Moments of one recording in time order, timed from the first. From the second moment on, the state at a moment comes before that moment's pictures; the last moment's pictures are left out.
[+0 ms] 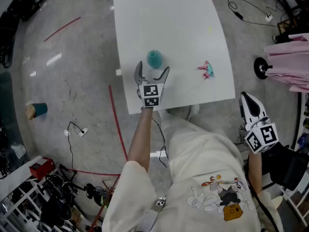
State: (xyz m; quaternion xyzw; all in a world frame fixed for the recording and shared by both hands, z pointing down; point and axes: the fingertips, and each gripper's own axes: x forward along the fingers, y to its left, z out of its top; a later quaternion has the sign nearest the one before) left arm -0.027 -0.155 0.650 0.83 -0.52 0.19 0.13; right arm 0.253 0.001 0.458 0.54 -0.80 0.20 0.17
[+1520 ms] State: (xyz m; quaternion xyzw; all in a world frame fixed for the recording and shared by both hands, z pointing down) left arm -0.009 -0.231 0.673 0.85 -0.47 0.23 0.09; right arm 0.221 -0.073 0.662 0.51 -0.56 0.65 -0.04
